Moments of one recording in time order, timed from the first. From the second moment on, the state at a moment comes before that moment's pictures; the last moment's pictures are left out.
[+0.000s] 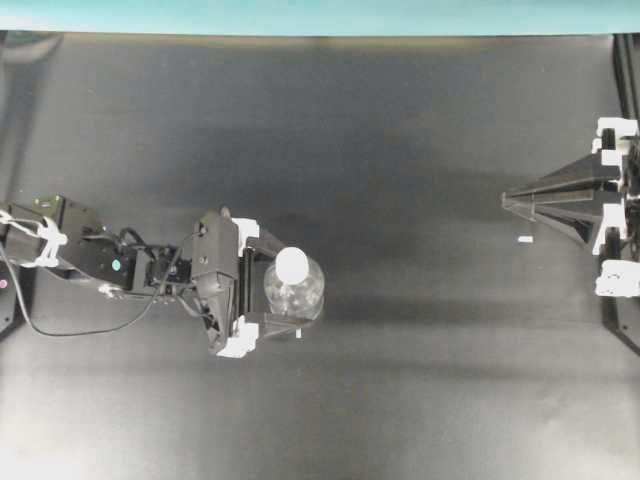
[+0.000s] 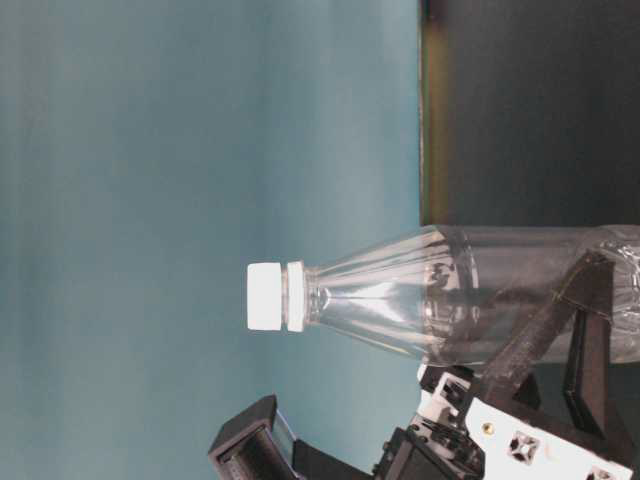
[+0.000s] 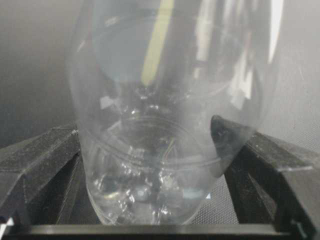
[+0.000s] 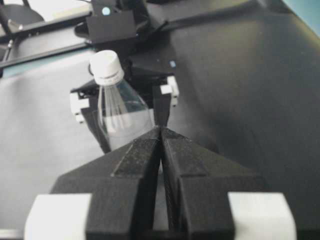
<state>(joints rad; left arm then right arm) -0.02 0.22 0.86 0.04 -0.58 -0.16 -0.04 -0.94 1.10 0.07 -0.01 0.15</state>
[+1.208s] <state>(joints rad) -0.03 0.23 0.86 0.04 -0.58 -0.14 0.03 -0.45 0.50 0.08 0.88 0.25</state>
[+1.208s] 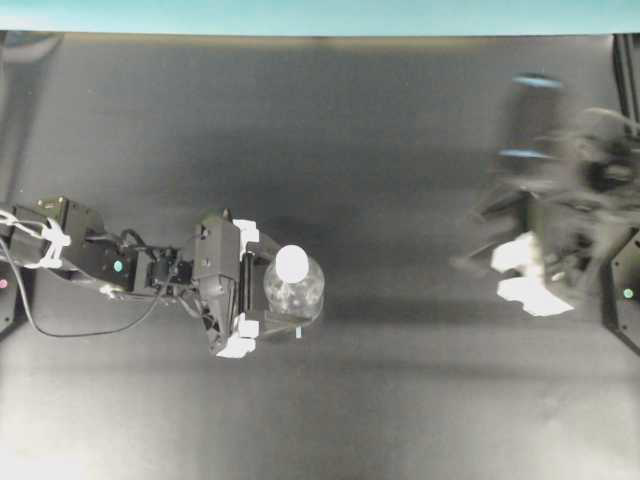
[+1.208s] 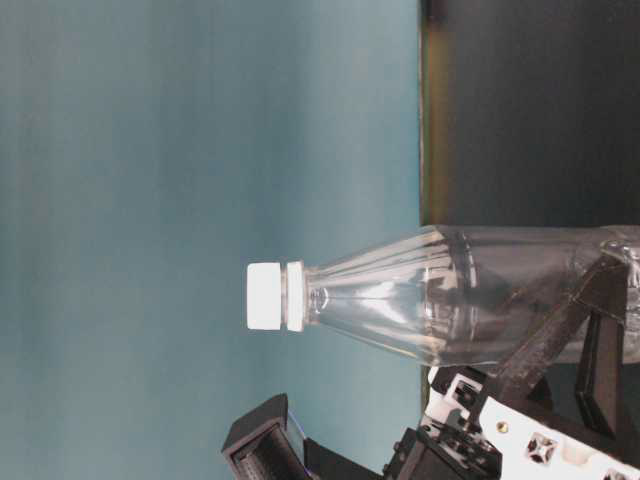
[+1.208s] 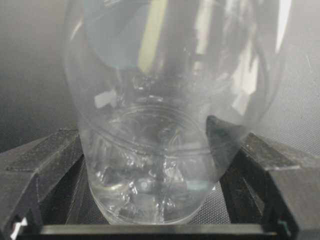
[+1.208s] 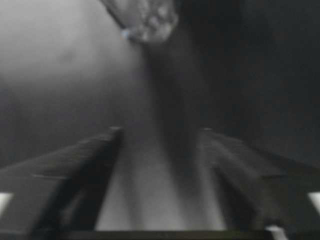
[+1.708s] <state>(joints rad) -0.03 0.23 0.87 0.04 -0.58 -0.14 0.00 -0.04 -0.04 0.15 1.13 0.54</state>
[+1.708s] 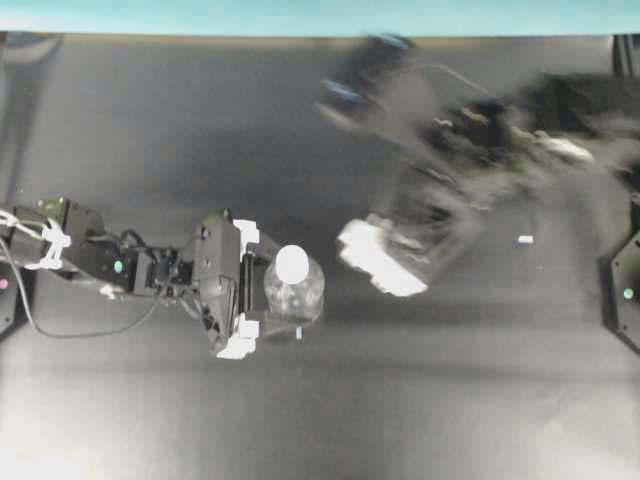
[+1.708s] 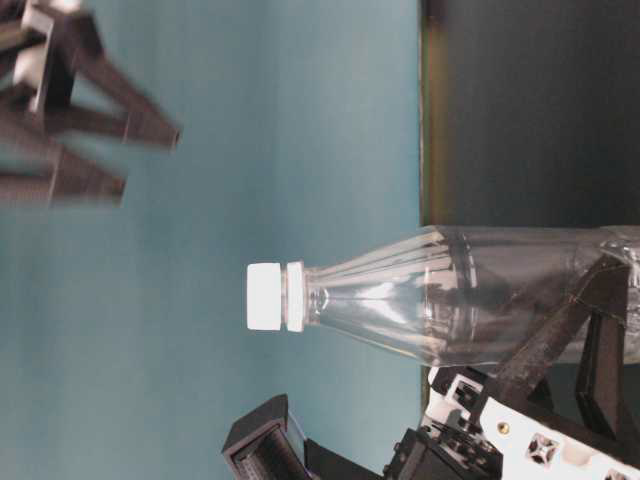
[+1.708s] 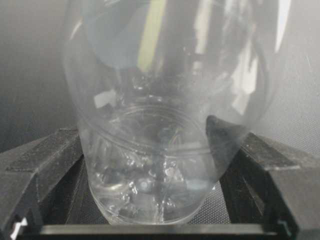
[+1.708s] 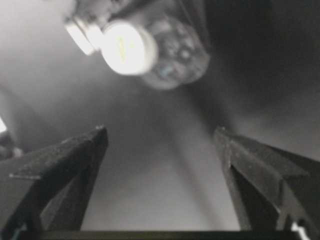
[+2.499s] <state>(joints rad) -0.03 0.23 0.87 0.04 -0.58 -0.15 -0.01 0.31 -0.42 0.20 1.43 0.75</state>
